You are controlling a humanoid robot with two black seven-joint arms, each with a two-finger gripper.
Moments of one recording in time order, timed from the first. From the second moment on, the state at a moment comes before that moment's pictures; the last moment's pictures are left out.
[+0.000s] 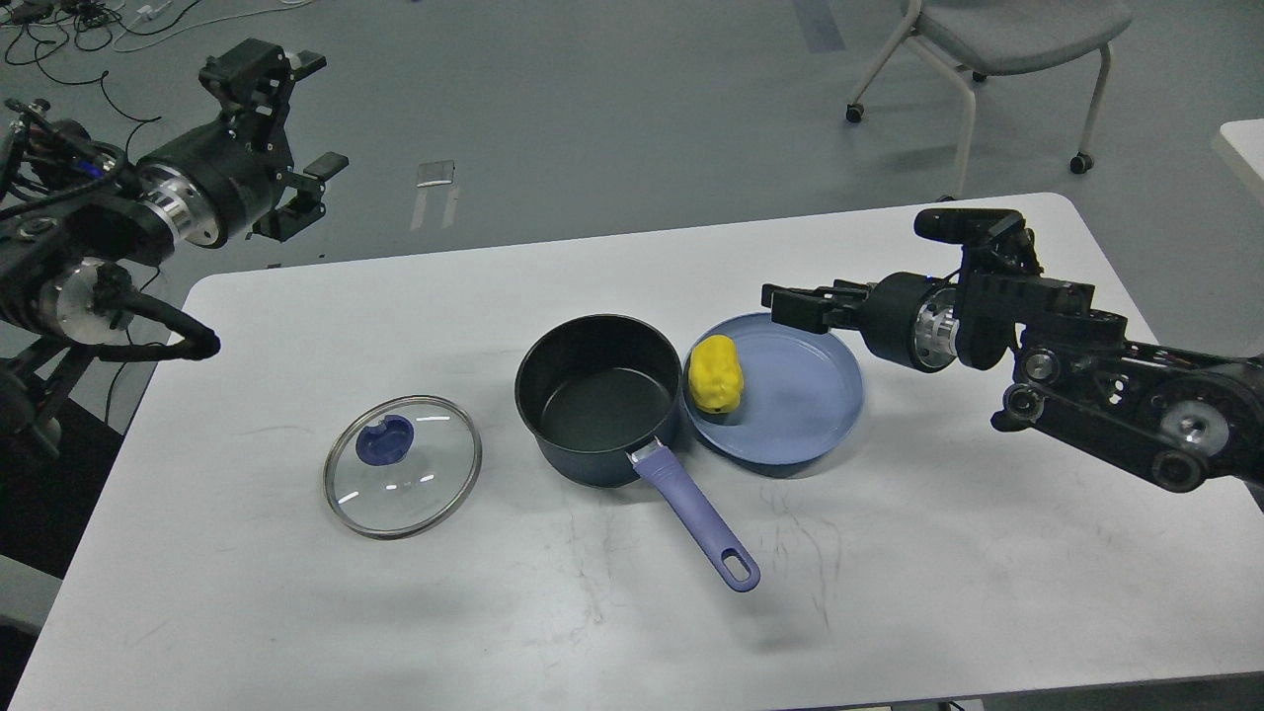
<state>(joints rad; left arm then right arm) -1.02 0.70 -0.49 -0.98 0.26 -0.24 -0.04 0.79 -0.48 0.43 1.26 -1.49 0.21 -0.17</state>
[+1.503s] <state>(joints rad) -0.95 0.75 -0.49 -0.99 0.27 -0.24 -0.11 0.85 -0.17 0.37 1.05 -1.50 0.24 -0.34</state>
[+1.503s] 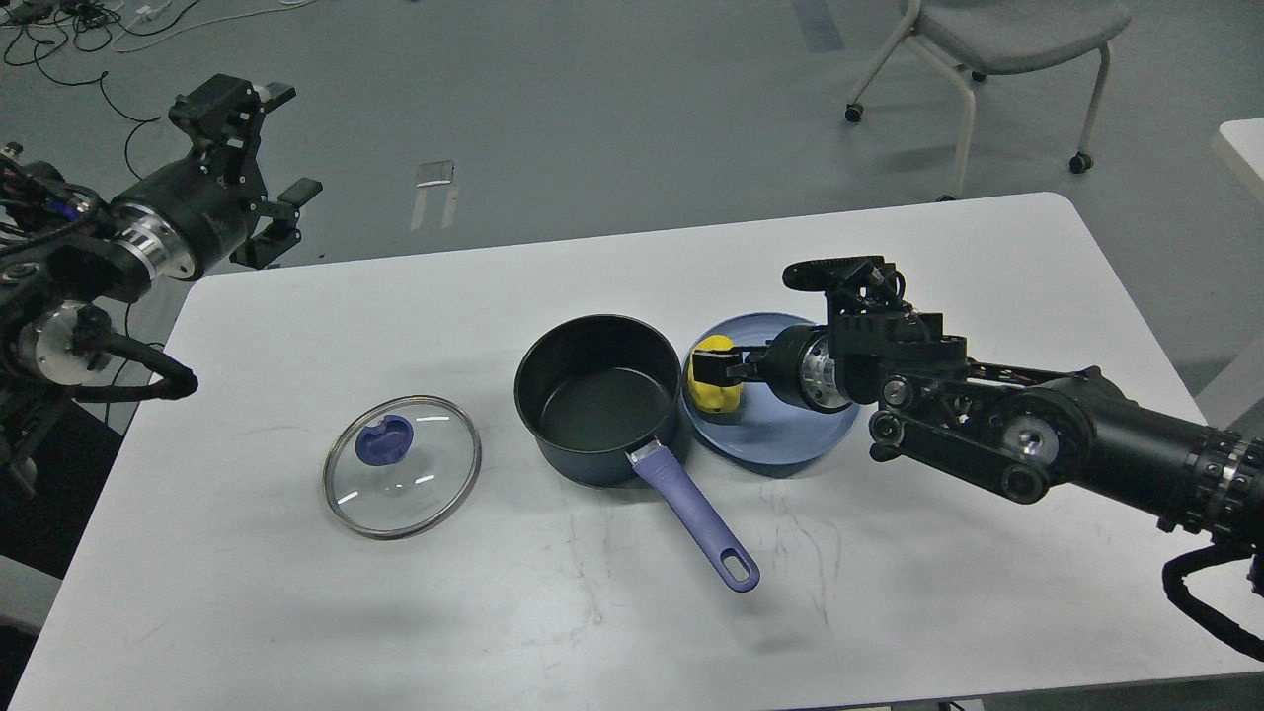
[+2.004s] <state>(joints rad) -0.95 0.76 -0.49 -0.99 0.27 -0.26 -0.13 0.88 -0.16 0.31 1.01 -1.49 0.25 -0.36</state>
